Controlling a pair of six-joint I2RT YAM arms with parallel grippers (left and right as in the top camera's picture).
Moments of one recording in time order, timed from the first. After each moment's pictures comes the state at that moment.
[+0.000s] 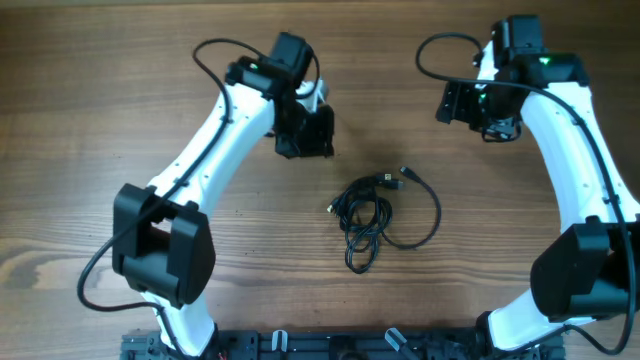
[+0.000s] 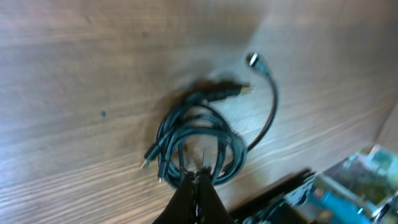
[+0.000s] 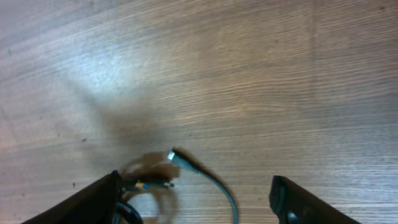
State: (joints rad) left arm -0.43 1.92 1.63 -1.11 0.48 -0.42; right arm 0.03 1.76 1.55 -1.08 -0.15 0.28
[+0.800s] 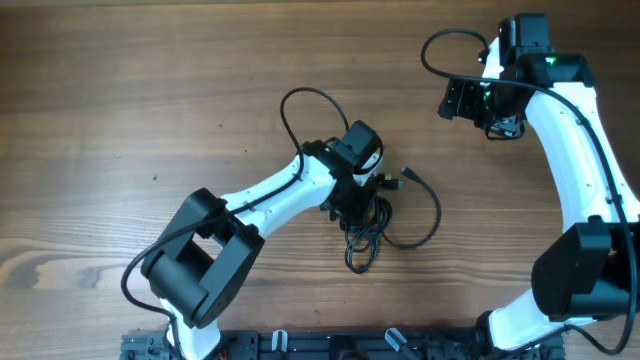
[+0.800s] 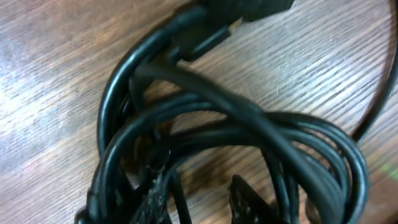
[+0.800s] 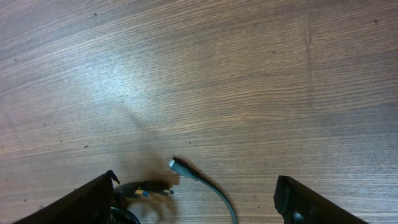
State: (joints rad) left arm -0.74 1.92 1.23 -0.67 0.25 -0.24; right arm 0.01 1.76 1.55 -1.06 -0.16 0.27
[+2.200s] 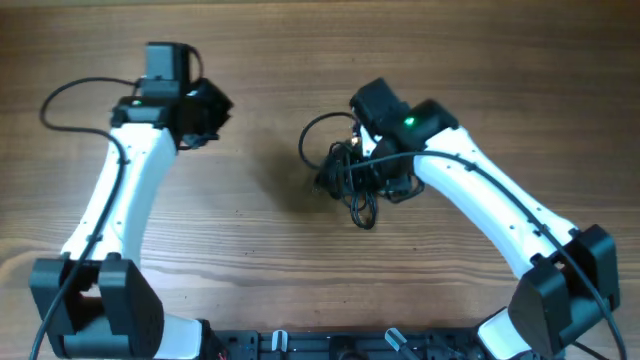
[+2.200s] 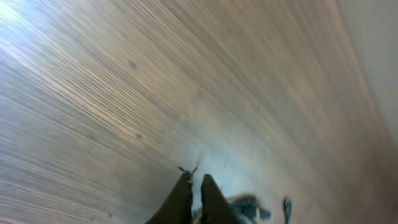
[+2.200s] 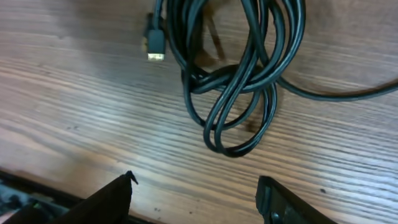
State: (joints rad) left arm -0.02 1.62 1.29 -0.70 0.16 -0.85; right arm 0.57 1.71 1.37 -1.10 -0.23 0.48
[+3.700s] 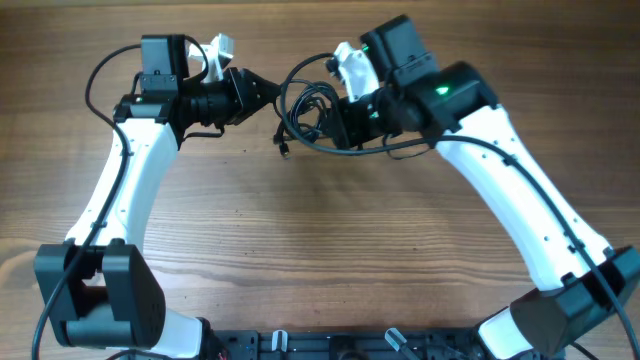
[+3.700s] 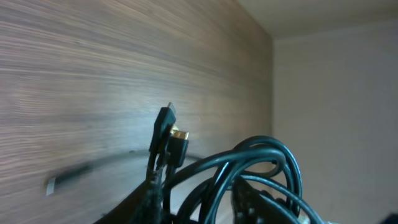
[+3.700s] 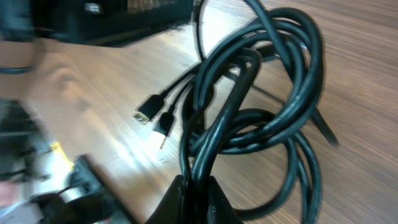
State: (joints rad) left arm -0.03 1.67 1.29 -0.50 0.84 -0.53; right arm 0.51 1.71 1.73 -1.05 -0.46 0.17
